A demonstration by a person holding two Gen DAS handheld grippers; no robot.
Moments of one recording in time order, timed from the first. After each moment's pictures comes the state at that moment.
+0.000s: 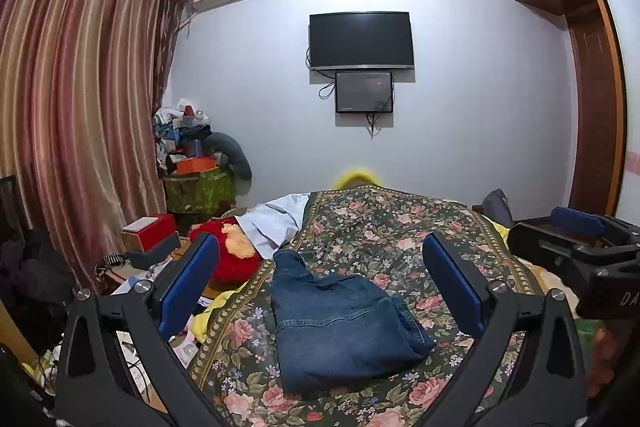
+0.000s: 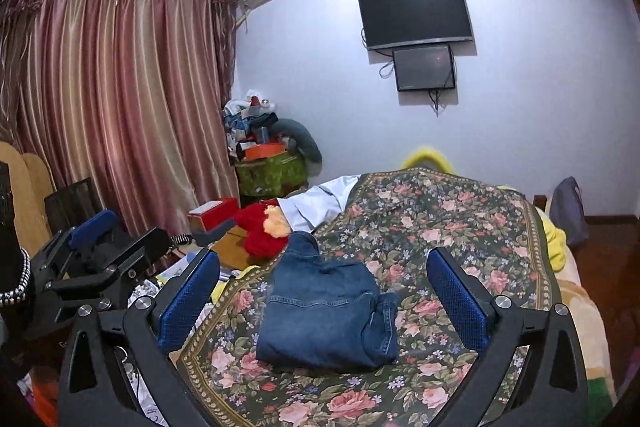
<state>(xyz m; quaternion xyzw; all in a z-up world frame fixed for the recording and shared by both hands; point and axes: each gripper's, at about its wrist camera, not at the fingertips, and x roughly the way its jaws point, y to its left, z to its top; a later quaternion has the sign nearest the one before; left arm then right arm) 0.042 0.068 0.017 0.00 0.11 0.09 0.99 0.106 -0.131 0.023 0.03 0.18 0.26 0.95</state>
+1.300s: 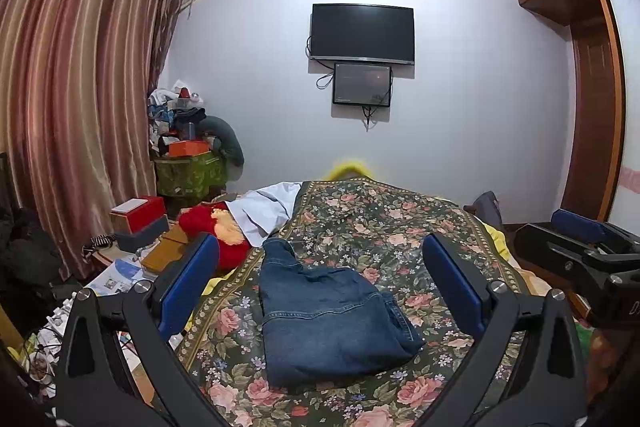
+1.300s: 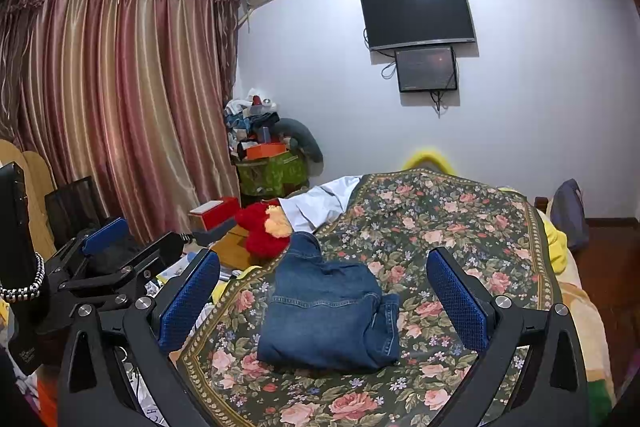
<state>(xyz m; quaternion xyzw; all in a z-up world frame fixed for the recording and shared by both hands) 0.050 0.079 0.011 -0.03 0.13 0.07 0.99 0.105 -0.124 0.023 0.02 0.18 0.27 0.95</state>
